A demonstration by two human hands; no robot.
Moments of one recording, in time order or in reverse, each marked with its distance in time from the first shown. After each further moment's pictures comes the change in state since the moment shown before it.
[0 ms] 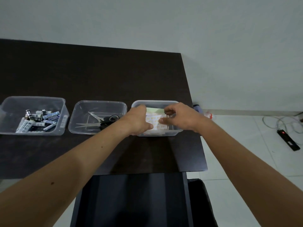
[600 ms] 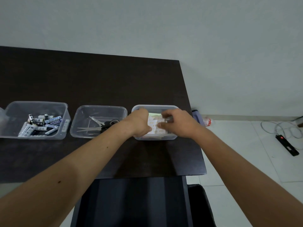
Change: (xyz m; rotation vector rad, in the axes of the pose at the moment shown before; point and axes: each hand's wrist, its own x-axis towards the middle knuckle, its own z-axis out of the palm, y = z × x) left_hand -0.005 0.015 -0.010 0.177 -0.013 0.023; right_hand -0.004 0.002 0.009 -0.112 0.109 -0.037
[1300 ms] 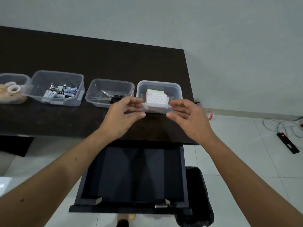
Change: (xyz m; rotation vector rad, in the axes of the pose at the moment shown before) left_hand -0.108 -0.066 0.076 -0.864 0.452 0.294; right_hand -0.120 0.016 0.045 0.475 0.344 -0.215
